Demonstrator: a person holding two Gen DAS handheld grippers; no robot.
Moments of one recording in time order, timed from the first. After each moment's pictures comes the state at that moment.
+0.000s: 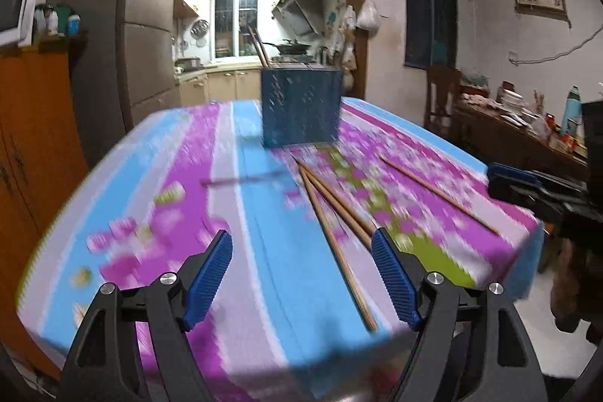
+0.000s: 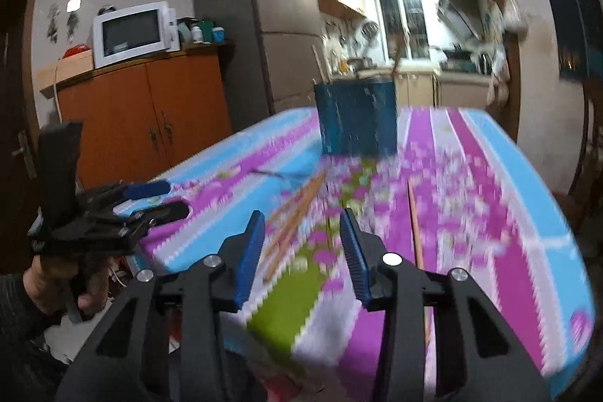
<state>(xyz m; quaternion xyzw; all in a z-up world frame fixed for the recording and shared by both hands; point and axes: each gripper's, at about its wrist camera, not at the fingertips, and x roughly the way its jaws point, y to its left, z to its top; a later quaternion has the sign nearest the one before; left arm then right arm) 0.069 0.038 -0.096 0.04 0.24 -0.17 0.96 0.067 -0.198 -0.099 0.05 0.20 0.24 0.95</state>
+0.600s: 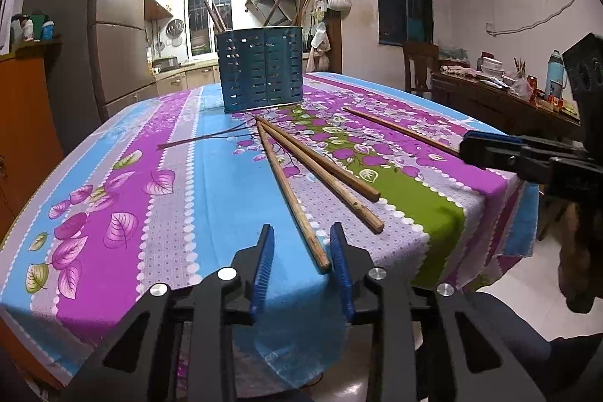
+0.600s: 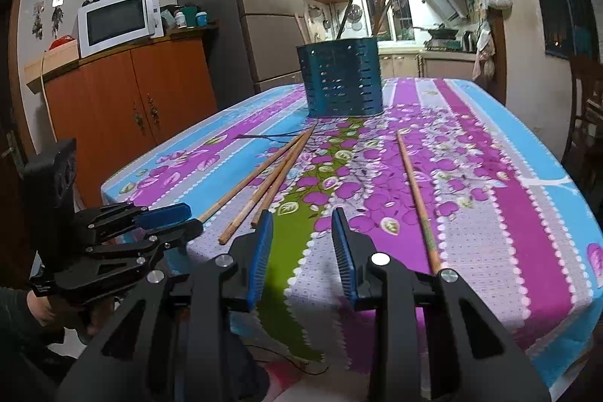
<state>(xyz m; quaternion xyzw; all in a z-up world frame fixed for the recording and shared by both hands) 0.059 0.008 -0.150 0.08 0.24 -0.19 0.95 0.043 -0.196 -0.136 0.04 0.22 0.21 0.95</state>
